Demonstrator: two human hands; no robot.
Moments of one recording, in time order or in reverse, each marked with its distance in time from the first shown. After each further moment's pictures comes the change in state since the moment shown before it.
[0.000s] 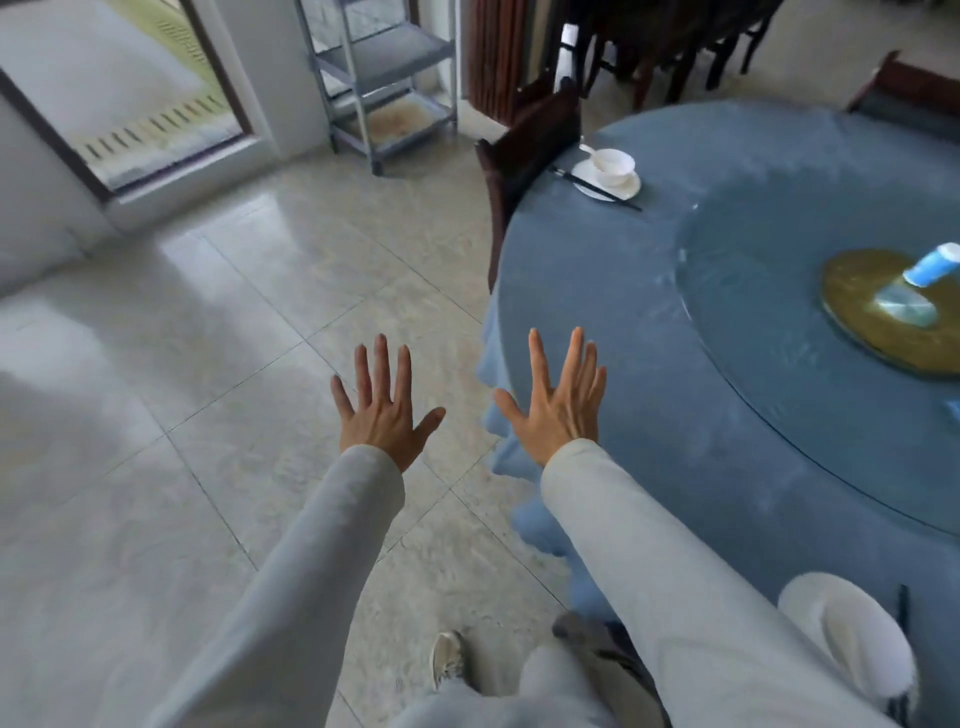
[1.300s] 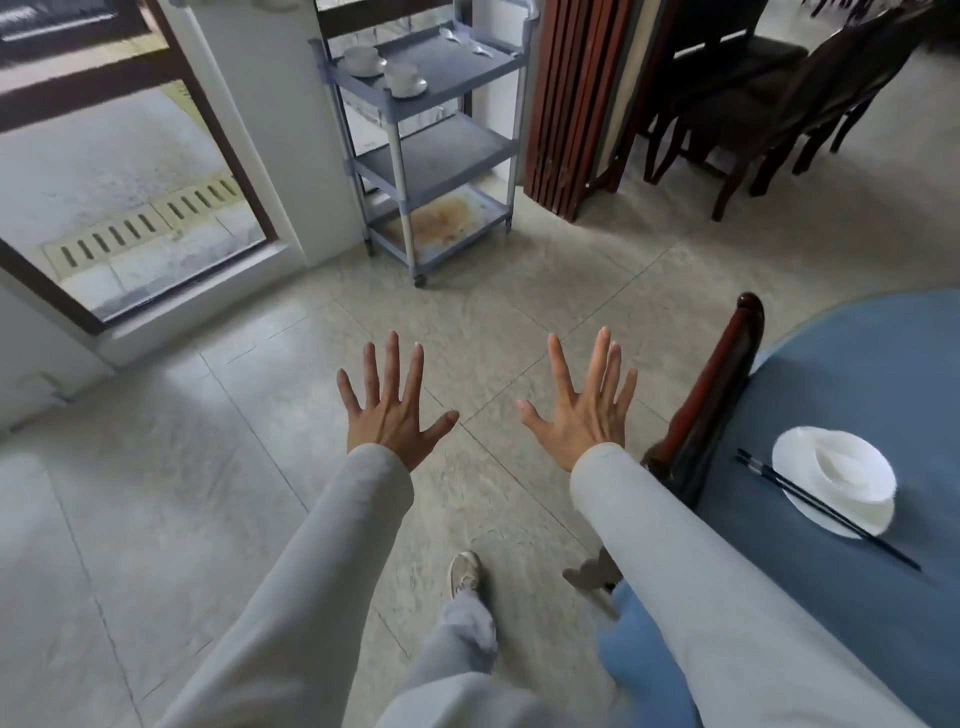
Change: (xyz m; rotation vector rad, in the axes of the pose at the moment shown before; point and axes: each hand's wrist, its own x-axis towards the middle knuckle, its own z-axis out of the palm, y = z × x) left_hand 0.775 -0.188 -0.084 0.028 0.051 0.013; right_hand 0.764 -0.199 0.130 -0.046 0.007 -0.067
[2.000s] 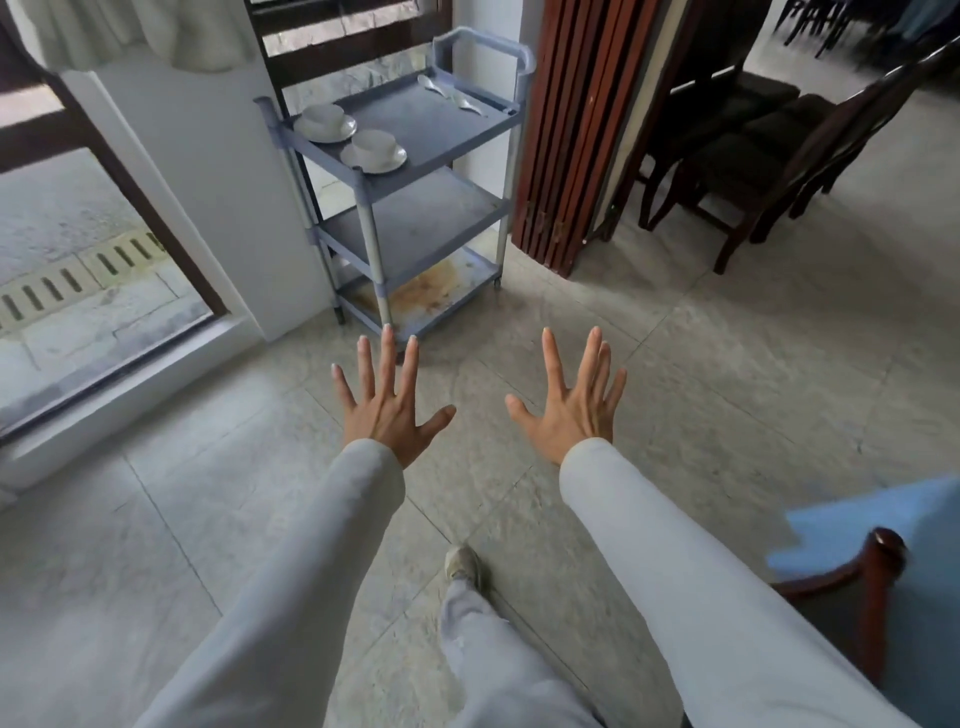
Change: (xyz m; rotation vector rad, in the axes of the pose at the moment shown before) left_hand 0.445 -0.039 -0.022 -0.046 0.009 0.041; right_hand 0.432 -0.046 0.060 0.010 0.056 0.079
